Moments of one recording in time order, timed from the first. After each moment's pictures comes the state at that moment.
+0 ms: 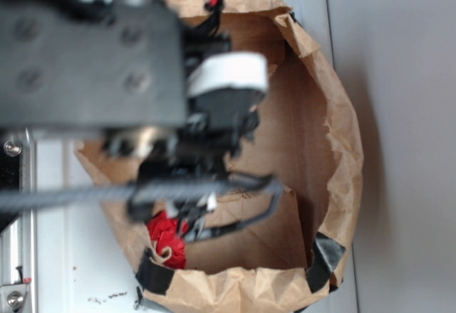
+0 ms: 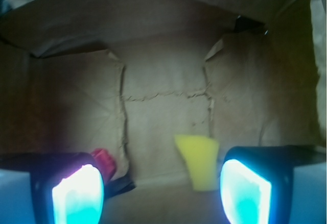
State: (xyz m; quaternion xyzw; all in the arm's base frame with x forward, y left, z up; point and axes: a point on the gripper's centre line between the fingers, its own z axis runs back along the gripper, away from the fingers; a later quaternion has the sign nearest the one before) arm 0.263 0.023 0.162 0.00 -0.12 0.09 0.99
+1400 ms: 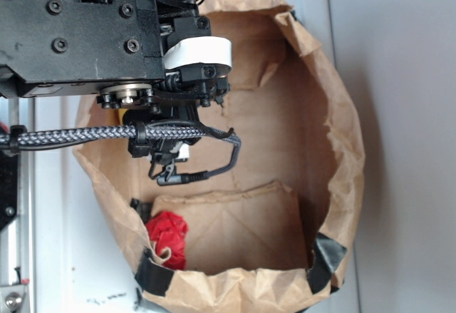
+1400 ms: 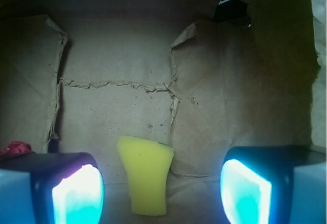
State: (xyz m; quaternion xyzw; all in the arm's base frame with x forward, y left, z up) arm 0.253 0.063 0.126 0.08 -0.12 0.02 0.99
